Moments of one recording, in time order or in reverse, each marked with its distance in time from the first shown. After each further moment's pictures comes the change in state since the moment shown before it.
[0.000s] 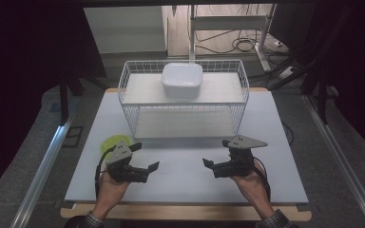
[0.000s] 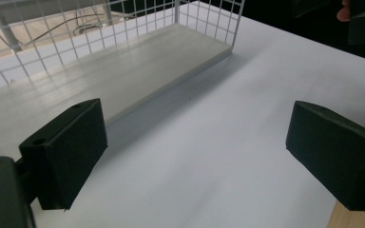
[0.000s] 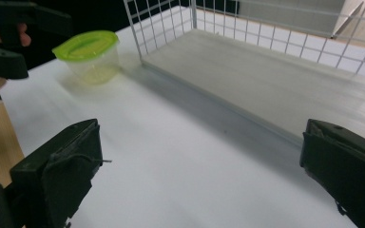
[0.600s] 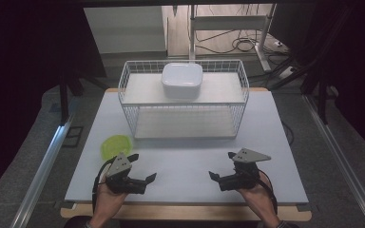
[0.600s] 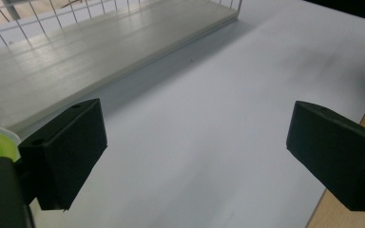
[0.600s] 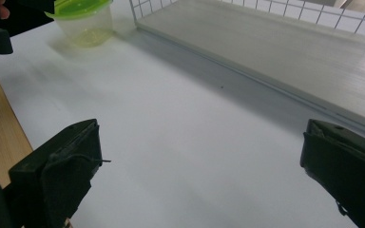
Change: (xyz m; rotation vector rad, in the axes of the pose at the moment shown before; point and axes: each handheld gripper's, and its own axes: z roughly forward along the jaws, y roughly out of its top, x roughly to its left) left arm -0.012 -0.030 -0.005 0.067 0.030 0.013; right arm 0.002 -0.037 -0.011 0.053 -0.018 -0.016
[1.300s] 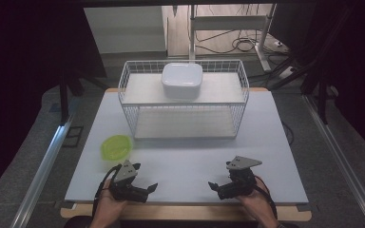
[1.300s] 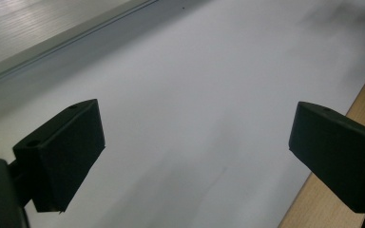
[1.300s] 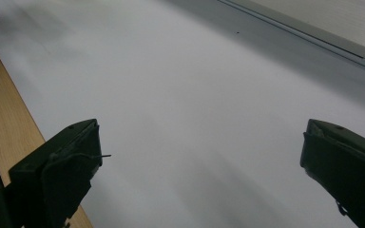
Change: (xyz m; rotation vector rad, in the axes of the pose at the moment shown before) left arm -0.006 -0.017 0.010 0.137 -0.009 0.007; right arm 0.004 -0.023 0.014 0.145 0.011 -0.035
